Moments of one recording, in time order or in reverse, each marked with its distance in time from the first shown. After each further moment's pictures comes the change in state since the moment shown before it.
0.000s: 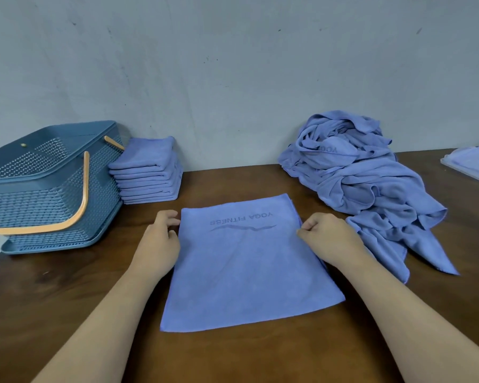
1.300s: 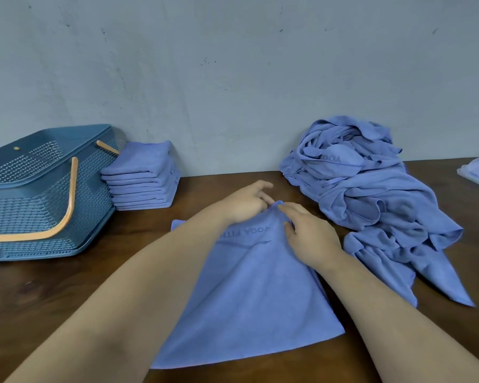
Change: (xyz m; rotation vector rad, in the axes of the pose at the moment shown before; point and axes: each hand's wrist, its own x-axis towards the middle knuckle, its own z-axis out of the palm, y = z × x) left_hand 0.089 0.170 0.101 -0.062 -0.641 0.143; right_hand 0.062 0.003 0.031 -0.029 0.048 -0.485
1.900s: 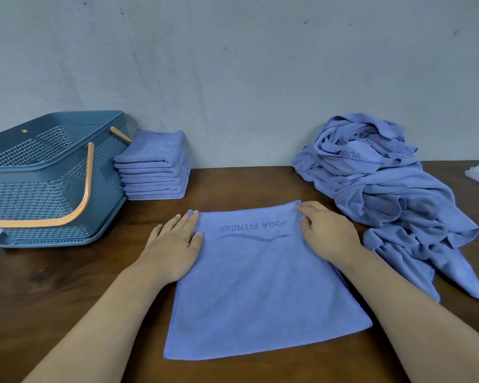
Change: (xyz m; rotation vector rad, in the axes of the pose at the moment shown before) left_hand -0.139 -0.156 -0.033 0.615 0.336 -0.202; right_hand 0.002 -0.012 0.000 -0.179 -0.014 0.108
